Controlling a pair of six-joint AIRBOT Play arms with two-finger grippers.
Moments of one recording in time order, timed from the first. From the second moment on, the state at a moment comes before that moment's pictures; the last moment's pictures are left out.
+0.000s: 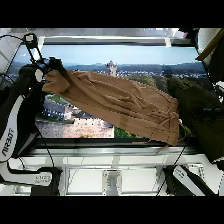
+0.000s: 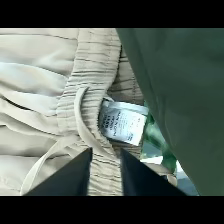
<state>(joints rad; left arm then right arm) -0.02 -1.51 1.37 1.67 -0.36 -1.73 -0.61 -1.02 0.86 -1.19 1.16 1.21</state>
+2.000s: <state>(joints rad) -0.01 -1.51 0.89 1.10 -0.36 -1.70 -0.61 -0.93 0.64 -1.27 1.37 1.13</state>
